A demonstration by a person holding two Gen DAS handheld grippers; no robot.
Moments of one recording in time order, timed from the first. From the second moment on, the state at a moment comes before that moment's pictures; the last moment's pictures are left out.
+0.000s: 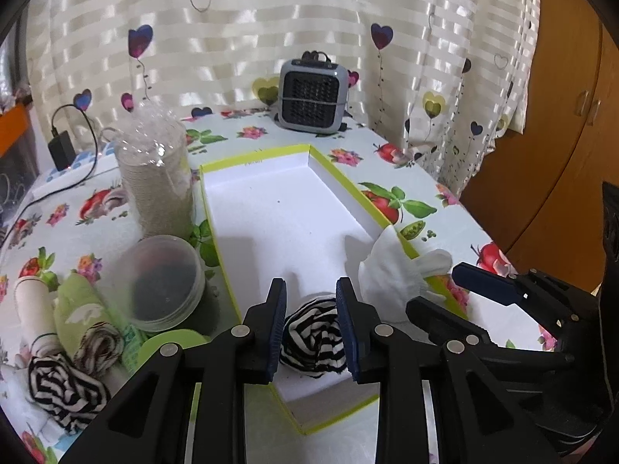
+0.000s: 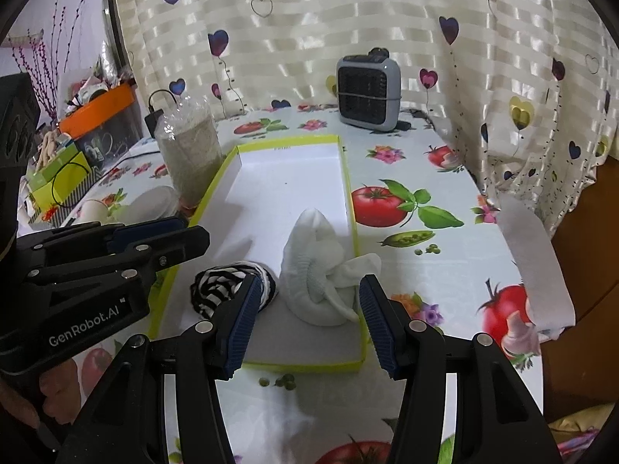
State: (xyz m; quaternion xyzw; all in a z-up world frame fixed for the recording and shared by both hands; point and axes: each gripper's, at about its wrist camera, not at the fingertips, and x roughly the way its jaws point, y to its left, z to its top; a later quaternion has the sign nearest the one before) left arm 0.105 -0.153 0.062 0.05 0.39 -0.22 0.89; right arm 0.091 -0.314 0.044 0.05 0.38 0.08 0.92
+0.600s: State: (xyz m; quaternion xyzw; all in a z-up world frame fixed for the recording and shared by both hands) left arm 0.037 -0.096 0.086 0.01 0.36 -0.16 0.92; right arm 0.036 -0.270 0.058 0.02 0.35 0.14 0.92
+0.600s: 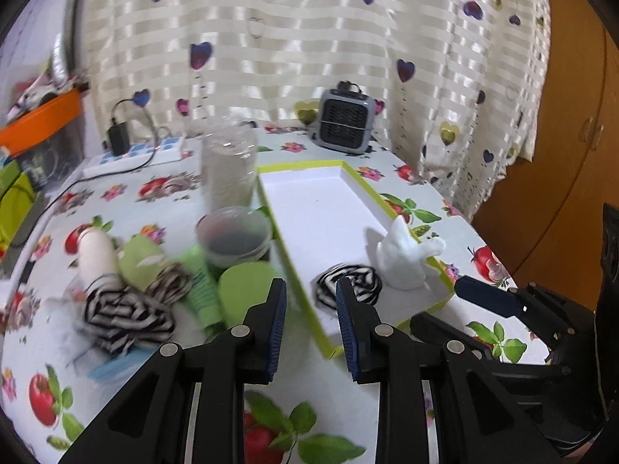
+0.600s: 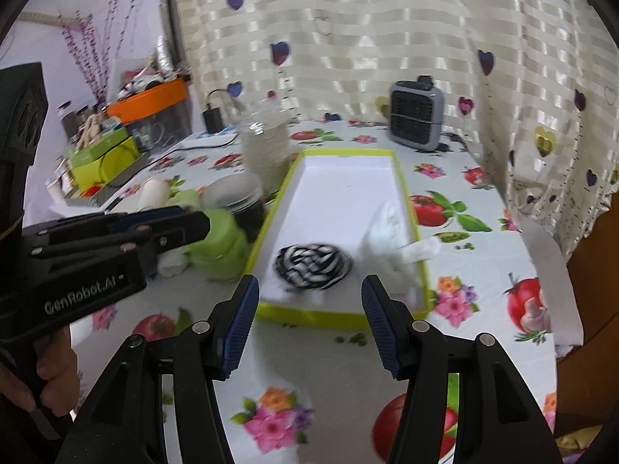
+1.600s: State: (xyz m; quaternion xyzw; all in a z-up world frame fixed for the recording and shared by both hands) left arm -0.001 0.002 0.048 -0.03 0.40 -0.04 0.92; right arm 0.008 -0.197 0.042 0.00 0.39 0.23 0.89
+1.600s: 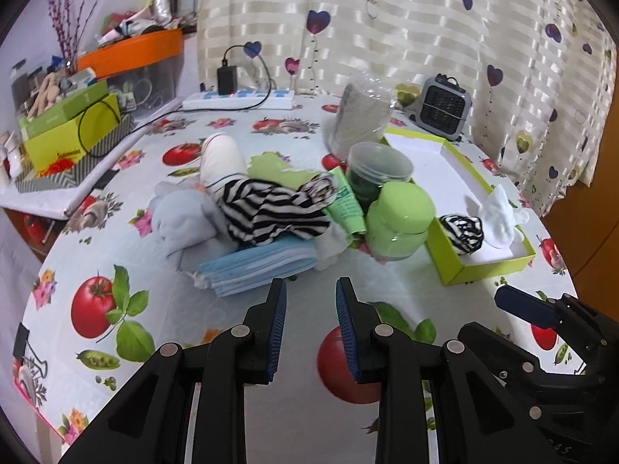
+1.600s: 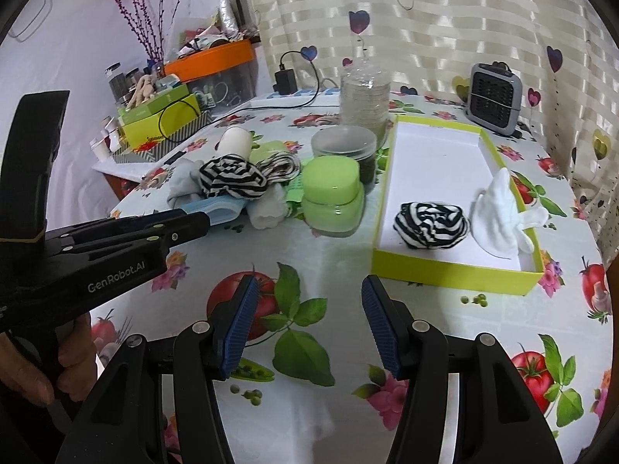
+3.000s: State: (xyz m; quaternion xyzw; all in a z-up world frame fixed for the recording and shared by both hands) left arm 0.051 0.126 0.043 -0.10 0.40 0.07 0.91; right arm 0.089 -0.086 0.050 -0.06 0.37 0.31 0.88
